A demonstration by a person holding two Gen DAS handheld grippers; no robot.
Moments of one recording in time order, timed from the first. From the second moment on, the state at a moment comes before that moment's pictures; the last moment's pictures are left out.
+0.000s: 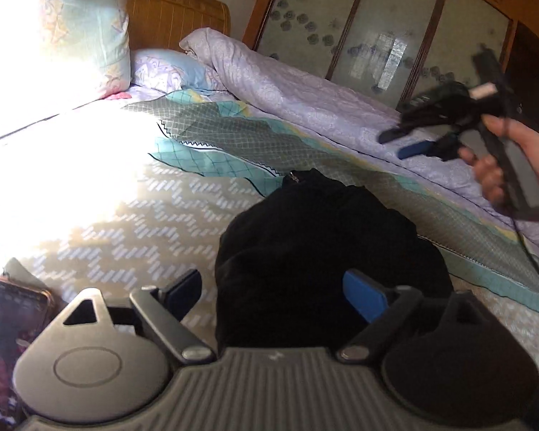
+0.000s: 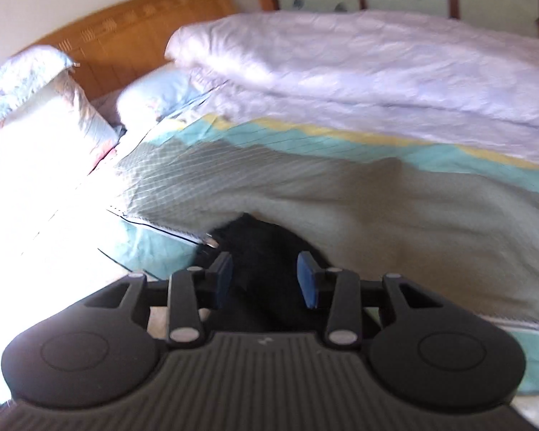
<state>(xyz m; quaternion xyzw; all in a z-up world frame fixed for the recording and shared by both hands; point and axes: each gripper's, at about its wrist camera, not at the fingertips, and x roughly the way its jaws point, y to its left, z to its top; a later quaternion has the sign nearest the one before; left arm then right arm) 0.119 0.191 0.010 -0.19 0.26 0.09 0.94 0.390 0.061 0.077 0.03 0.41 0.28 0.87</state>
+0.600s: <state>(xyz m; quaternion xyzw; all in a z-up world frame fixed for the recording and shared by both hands) 0.119 0.227 -0.042 -0.34 0.28 0.01 0.90 0.459 0.160 0.000 -0.10 0.37 0.25 0.89</state>
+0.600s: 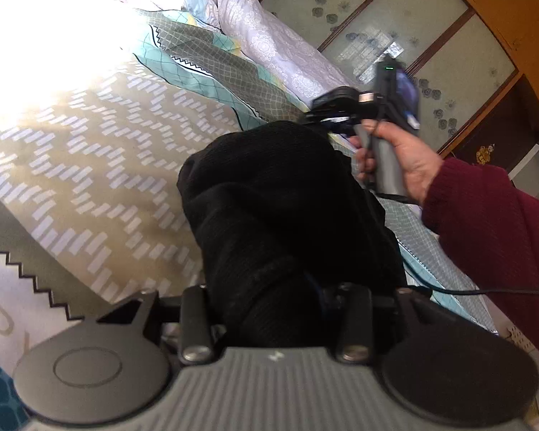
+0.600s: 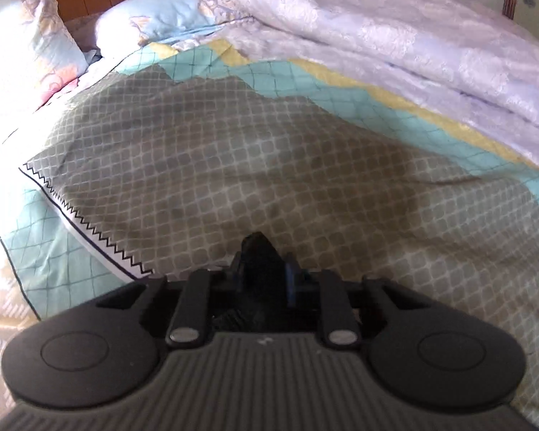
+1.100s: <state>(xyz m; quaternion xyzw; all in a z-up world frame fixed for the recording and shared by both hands) 0.124 0.208 -0.004 -0.27 0.29 -0.01 0.92 0.342 -0.230 0.196 0.04 0.18 -0.13 0.97</state>
